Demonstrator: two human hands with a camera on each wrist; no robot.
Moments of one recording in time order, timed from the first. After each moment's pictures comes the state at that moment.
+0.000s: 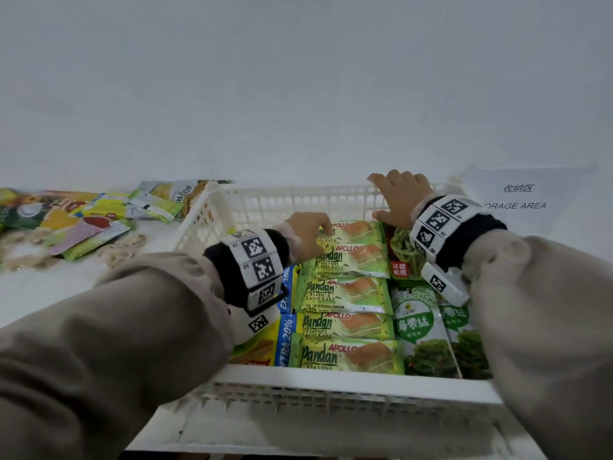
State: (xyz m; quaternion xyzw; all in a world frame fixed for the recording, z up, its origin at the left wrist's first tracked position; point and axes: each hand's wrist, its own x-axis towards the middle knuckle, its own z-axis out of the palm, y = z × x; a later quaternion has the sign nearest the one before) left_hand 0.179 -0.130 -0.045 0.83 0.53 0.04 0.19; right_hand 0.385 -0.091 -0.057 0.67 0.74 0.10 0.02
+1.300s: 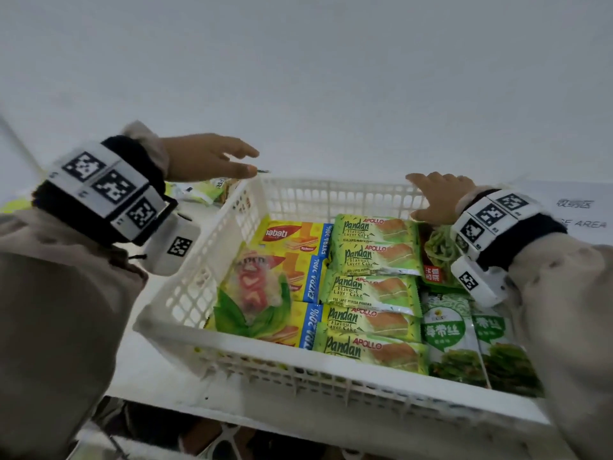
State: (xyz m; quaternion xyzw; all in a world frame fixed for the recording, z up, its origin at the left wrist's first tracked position) left_hand 0.043 -0.145 0.063 0.77 0.61 0.06 0.15; right_hand 0.377 -0.095 -0.033 0.68 0.72 0.03 0.09
